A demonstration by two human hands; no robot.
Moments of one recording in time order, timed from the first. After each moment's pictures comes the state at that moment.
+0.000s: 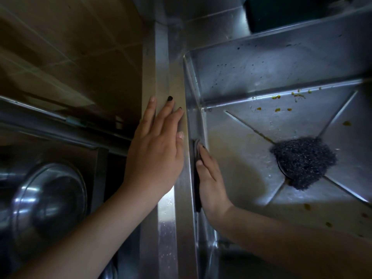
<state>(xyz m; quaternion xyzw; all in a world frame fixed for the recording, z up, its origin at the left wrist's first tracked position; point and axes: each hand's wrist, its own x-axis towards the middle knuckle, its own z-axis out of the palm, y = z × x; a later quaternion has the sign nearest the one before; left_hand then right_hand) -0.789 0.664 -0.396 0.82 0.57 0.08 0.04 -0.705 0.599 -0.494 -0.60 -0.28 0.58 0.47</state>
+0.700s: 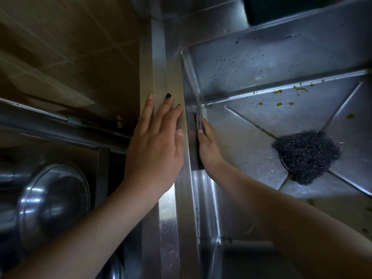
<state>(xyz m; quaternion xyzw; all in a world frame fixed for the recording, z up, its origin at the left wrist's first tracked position) -0.789 0.665 -0.393 0.82 0.57 0.07 0.05 -0.700 0.676 -0.543 -0.64 -0.31 0.54 0.46</state>
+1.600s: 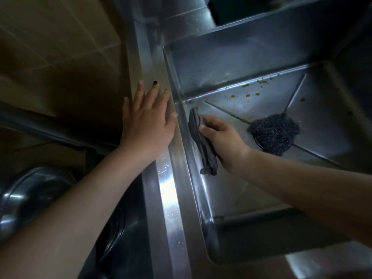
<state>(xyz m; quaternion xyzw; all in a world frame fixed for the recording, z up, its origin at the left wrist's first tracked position) -0.792 0.665 -0.380 0.81 0.57 -0.03 0.11 -0.658 0.604 -0.439 -0.57 -0.23 0.62 0.49</state>
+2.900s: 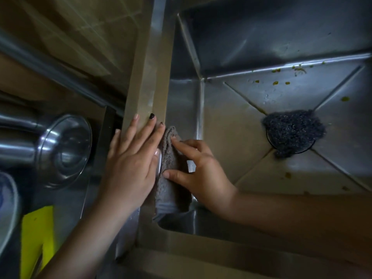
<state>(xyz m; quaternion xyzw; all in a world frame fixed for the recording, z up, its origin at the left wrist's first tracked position) -0.798 0.526 -0.393 0.80 0.59 0.01 0.00 -0.648 0.518 -0.439 -0.49 -0.56 0.57 0.36</state>
